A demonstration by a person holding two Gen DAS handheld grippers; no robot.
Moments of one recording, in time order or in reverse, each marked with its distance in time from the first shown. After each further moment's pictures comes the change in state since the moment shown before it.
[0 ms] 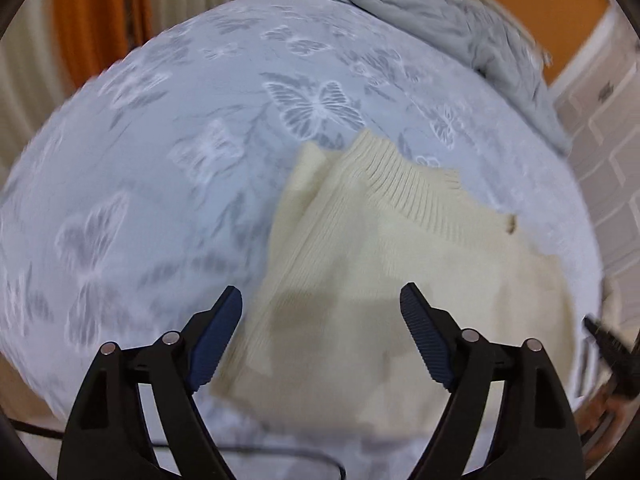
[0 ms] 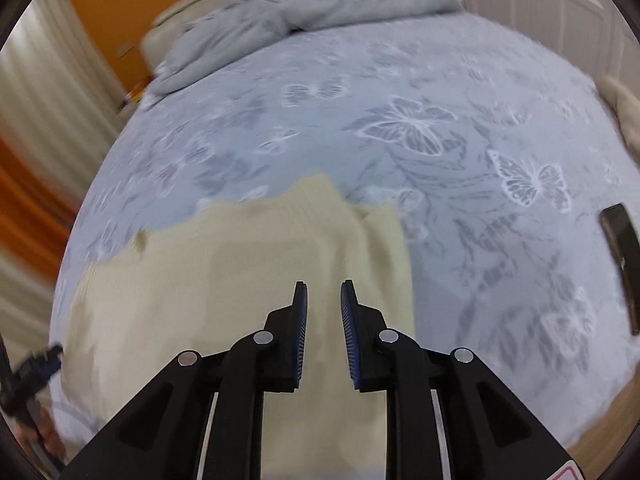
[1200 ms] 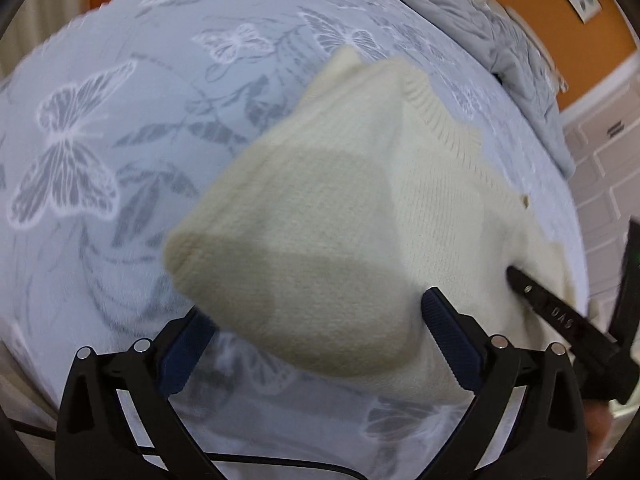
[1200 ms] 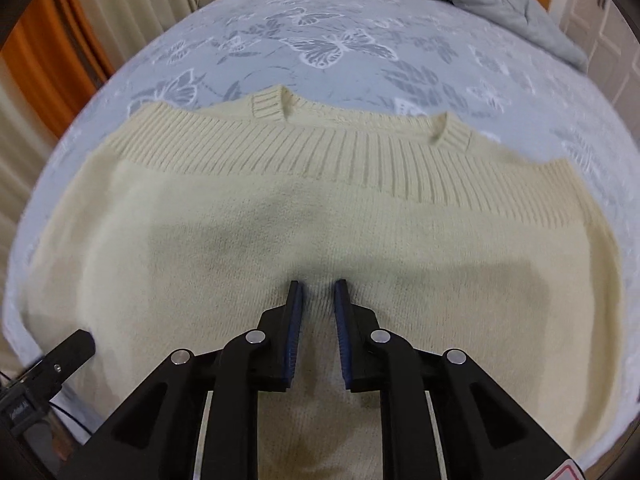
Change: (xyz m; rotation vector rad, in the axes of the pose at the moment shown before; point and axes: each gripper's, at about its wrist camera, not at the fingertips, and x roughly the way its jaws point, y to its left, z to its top) left arm 0.043 0.000 -0.060 -0.109 0.039 -0.022; right arm 0.098 0.197 -0.055 -0.396 0.165 -0.037
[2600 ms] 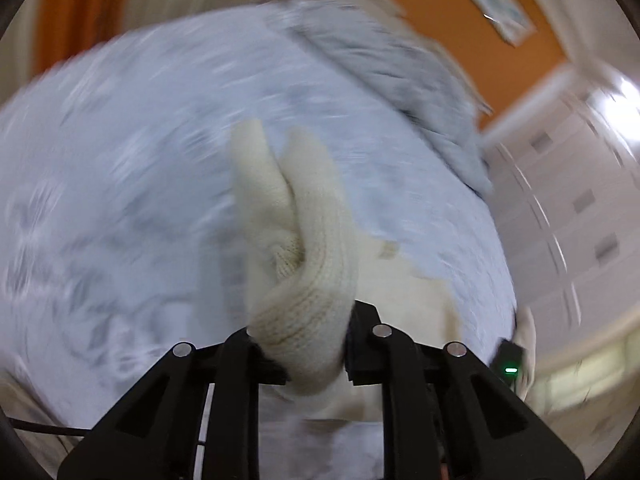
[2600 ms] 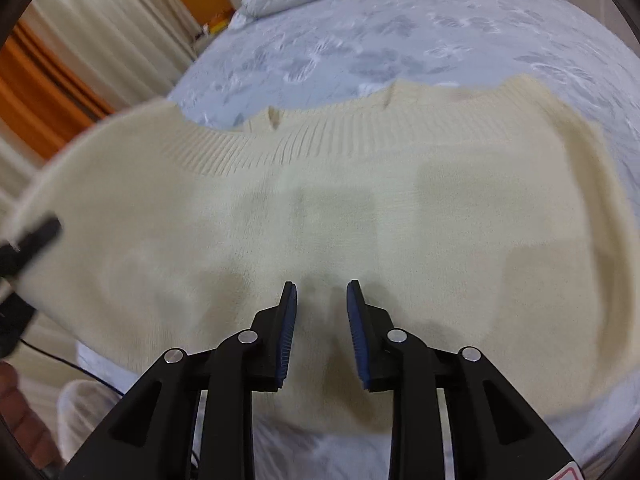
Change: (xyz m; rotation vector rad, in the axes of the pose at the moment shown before) left arm -0.104 -0.100 0.038 0.119 -0.146 -0.294; right arm -0.046 -0.065 -0.048 0.261 -0.056 0.271
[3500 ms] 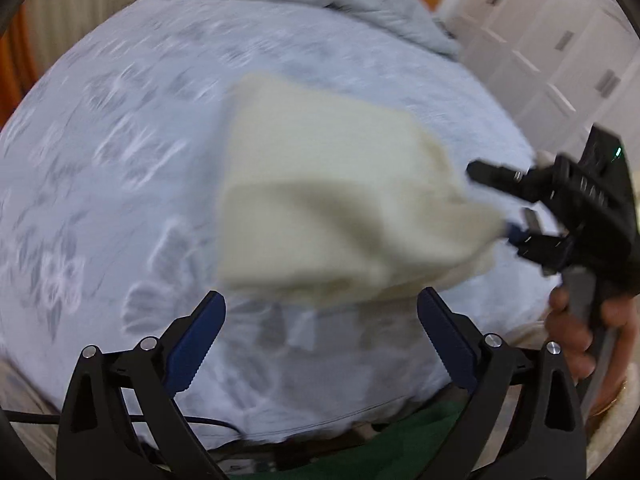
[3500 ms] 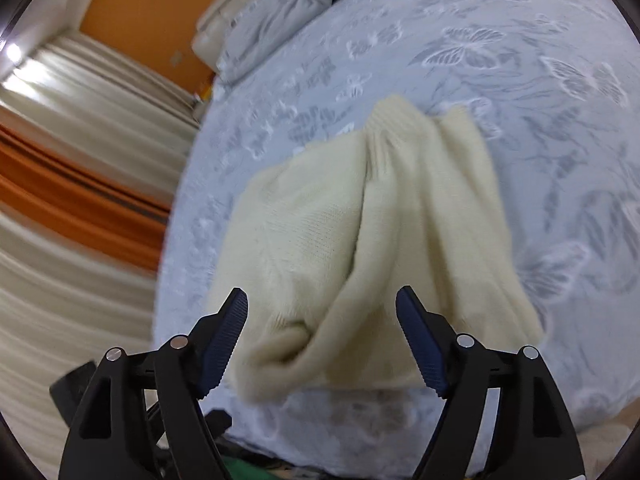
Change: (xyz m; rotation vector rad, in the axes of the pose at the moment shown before) left arm 0.063 -0.063 -0.134 0.315 0.267 0.114; right arm -0.077 -0.112 0.009 0.246 -0.042 0.178
